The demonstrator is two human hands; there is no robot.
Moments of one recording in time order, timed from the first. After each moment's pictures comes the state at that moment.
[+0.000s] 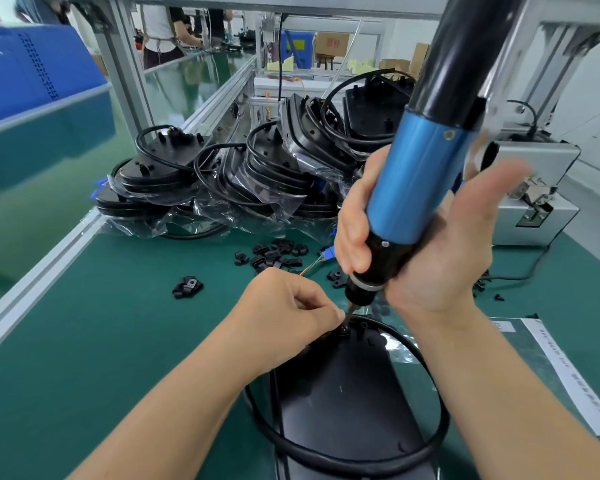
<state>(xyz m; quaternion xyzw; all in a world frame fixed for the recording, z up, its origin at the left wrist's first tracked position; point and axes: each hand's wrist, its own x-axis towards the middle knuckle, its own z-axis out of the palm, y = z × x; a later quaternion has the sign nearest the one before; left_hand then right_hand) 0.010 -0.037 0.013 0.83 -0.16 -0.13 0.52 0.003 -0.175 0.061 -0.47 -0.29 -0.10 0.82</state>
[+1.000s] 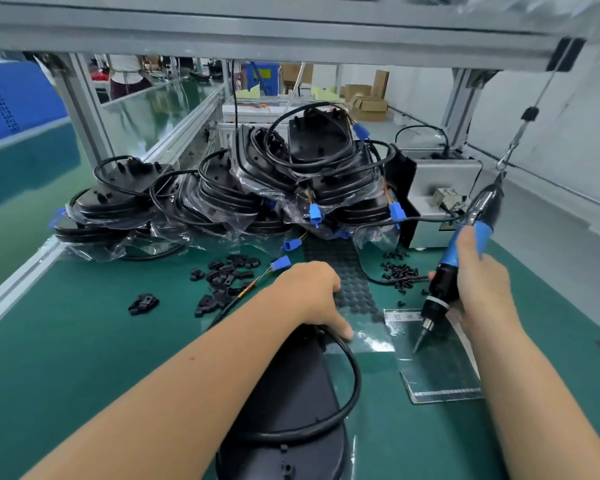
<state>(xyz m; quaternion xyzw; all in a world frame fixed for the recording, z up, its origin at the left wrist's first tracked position) 0.039 -0.145 0.026 0.92 -0.34 -0.15 0.09 -0.043 -0.340 0.016 -0.65 0.36 -0.28 0.61</state>
